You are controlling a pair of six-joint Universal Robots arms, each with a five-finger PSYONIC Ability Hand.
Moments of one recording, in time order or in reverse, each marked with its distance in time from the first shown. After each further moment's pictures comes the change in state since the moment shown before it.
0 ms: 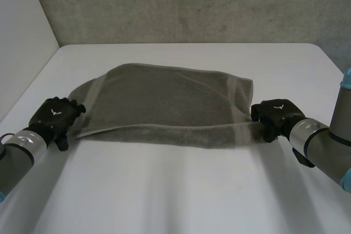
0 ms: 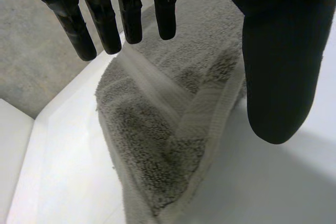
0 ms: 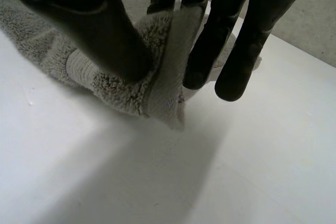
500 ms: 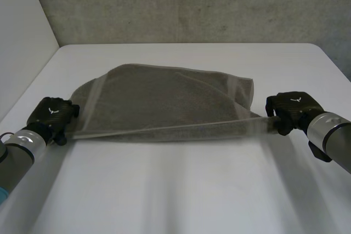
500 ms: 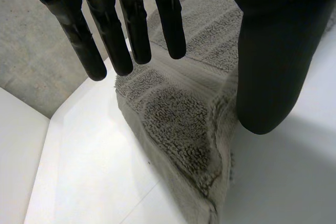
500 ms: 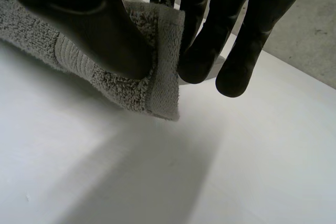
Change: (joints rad) left arm 0.014 -0.038 0.002 0.074 -0.006 0.006; right arm -0.097 -0.066 0.035 -0.013 -0.053 -0.013; left_hand 0.221 0.220 0.220 0.222 0.214; right_hand 0.023 0.031 0.044 0.041 0.035
